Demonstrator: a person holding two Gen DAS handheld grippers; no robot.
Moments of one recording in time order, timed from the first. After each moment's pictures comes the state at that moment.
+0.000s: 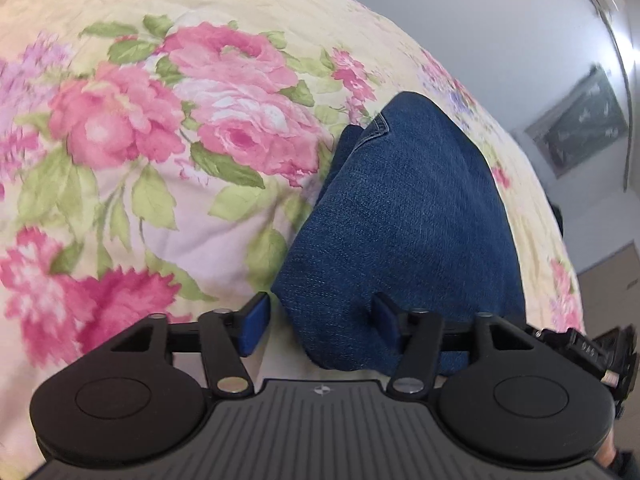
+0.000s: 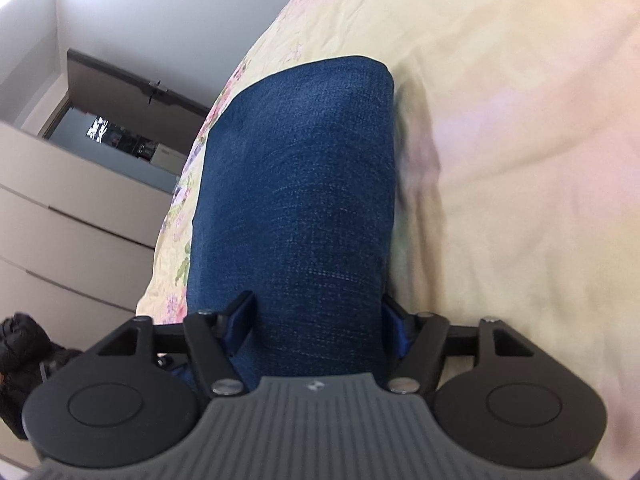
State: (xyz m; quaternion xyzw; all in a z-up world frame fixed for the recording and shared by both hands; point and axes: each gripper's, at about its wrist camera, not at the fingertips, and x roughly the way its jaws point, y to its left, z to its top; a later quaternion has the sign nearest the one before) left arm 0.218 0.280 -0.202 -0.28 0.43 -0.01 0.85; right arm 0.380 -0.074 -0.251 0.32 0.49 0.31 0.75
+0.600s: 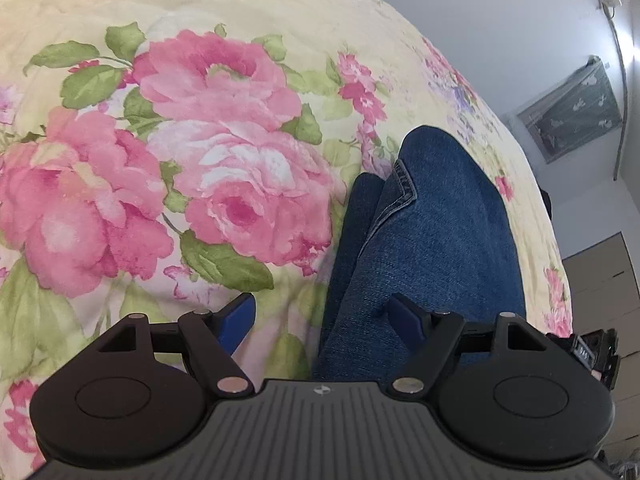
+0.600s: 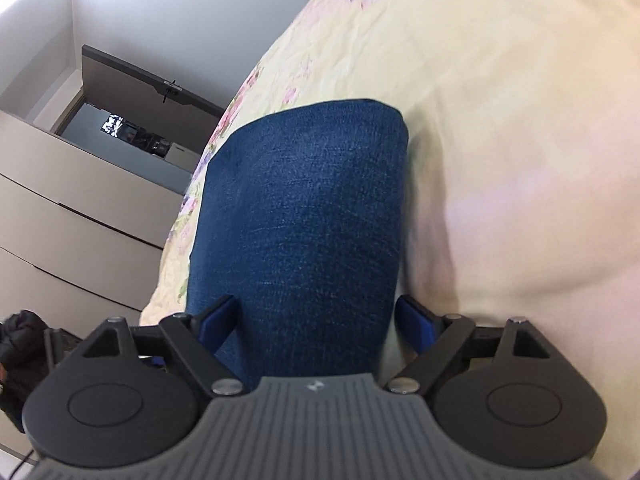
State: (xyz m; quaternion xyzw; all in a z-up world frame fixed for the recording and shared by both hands) left arm 0.294 0.324 -0.213 -0.31 0.47 -0.05 0.83; right arm 0.434 -0.069 -0.262 0.35 0.49 0.33 0.73
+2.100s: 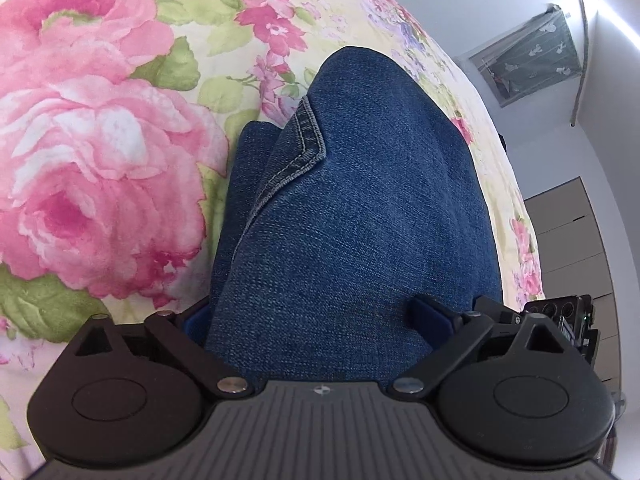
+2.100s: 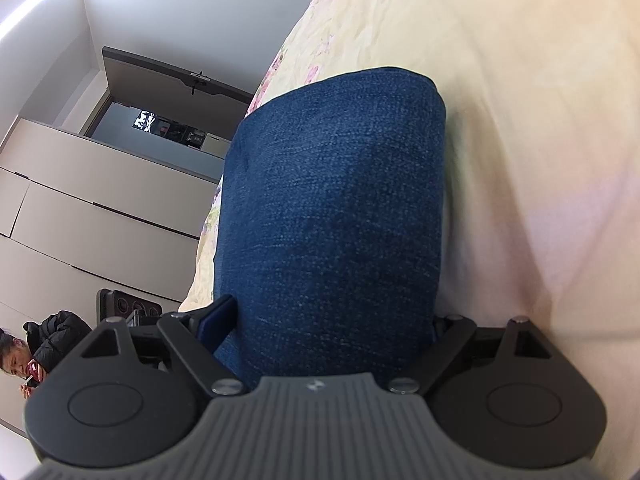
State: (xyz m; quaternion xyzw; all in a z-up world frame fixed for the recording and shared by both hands) left arm 0.346 0.271 -0.235 -0.30 0.50 -0.16 0.80; right arm 0.429 -0.082 -0.285 0.37 0.48 0.37 0.70
